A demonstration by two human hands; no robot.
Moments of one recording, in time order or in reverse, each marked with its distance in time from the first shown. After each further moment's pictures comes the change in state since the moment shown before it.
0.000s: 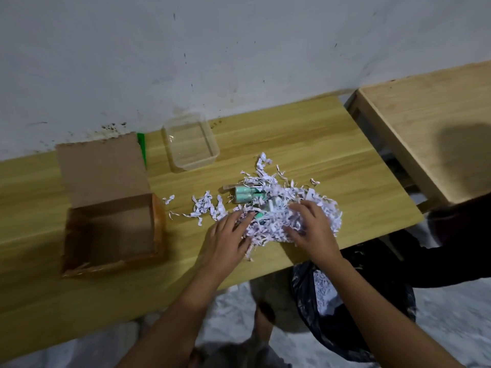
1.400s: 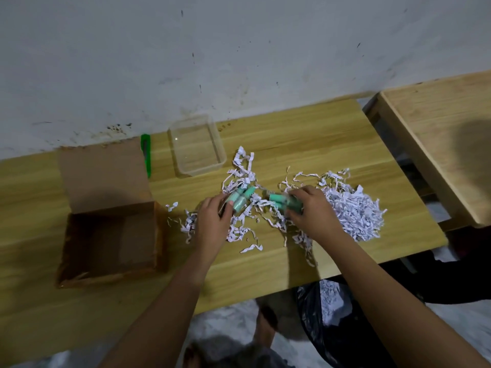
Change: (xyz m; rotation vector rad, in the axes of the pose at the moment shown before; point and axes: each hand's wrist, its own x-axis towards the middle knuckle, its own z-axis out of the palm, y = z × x) left_hand 0.063 -0.027 -0.023 -0.474 0.267 -0.430; right_hand 0.083 -0.009 -0.005 -0.158 -0.100 -0.007
